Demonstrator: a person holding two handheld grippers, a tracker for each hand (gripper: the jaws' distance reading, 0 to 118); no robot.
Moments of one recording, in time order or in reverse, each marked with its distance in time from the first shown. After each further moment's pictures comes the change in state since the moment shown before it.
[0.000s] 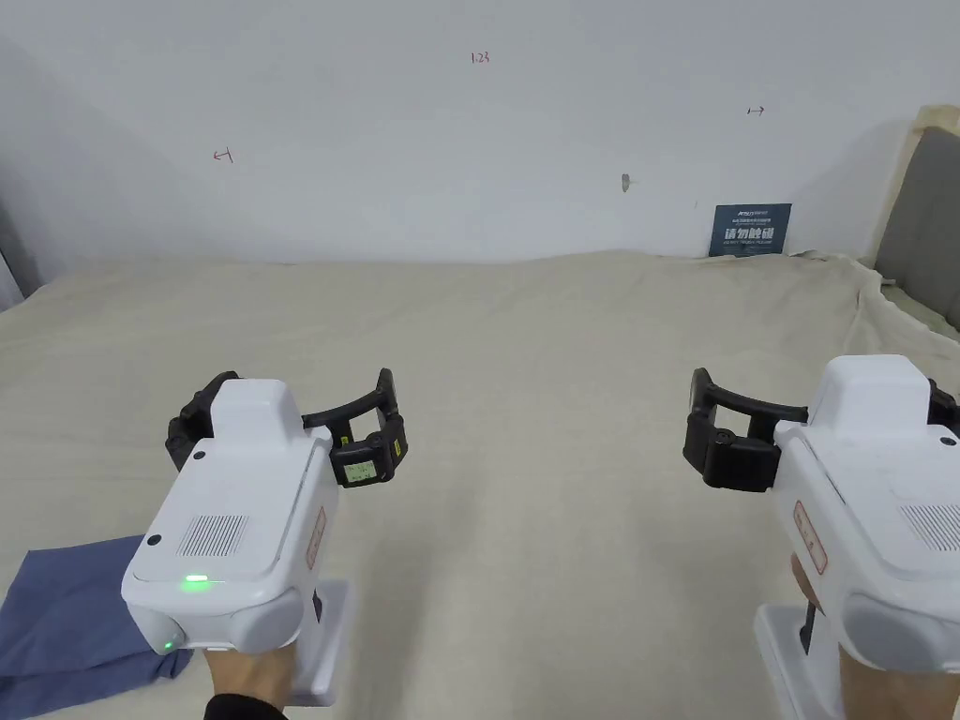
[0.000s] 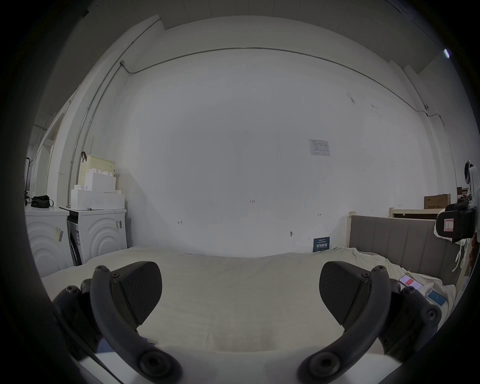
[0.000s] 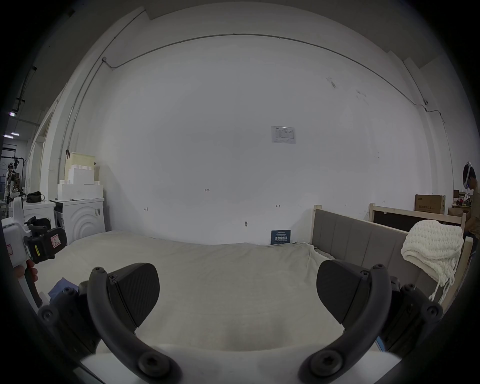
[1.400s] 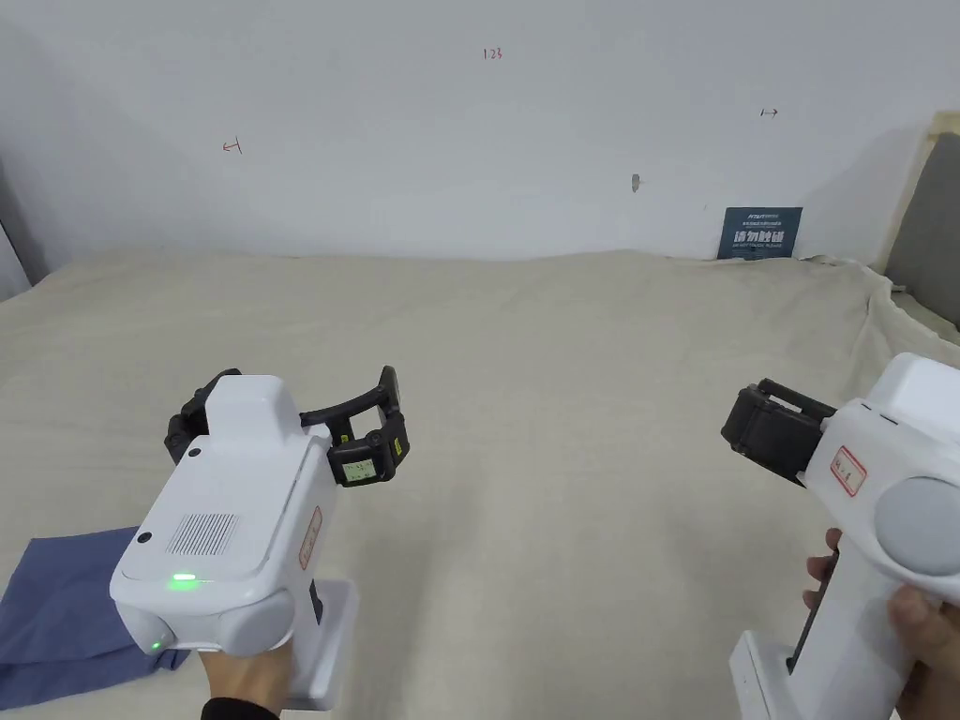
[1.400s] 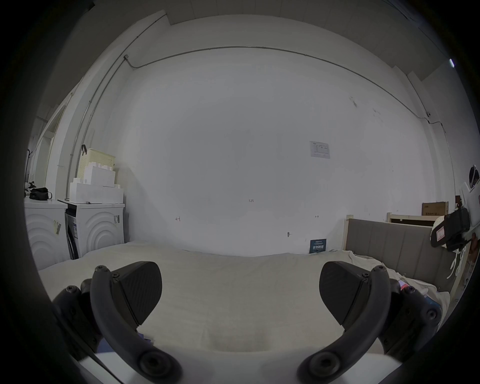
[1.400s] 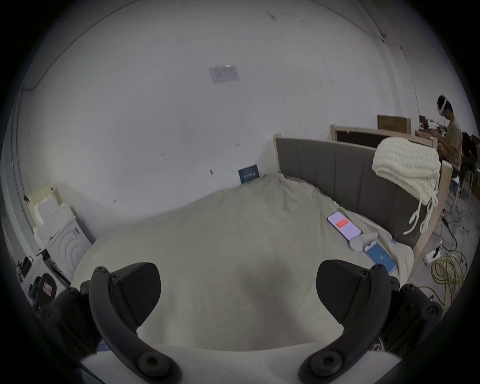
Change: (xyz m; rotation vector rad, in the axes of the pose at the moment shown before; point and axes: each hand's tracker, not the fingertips) left arm -0.005 0.003 0.004 -0.009 -0.012 0.040; right arm 0.010 0.026 -0.011 -0.414 -0.218 -0.341
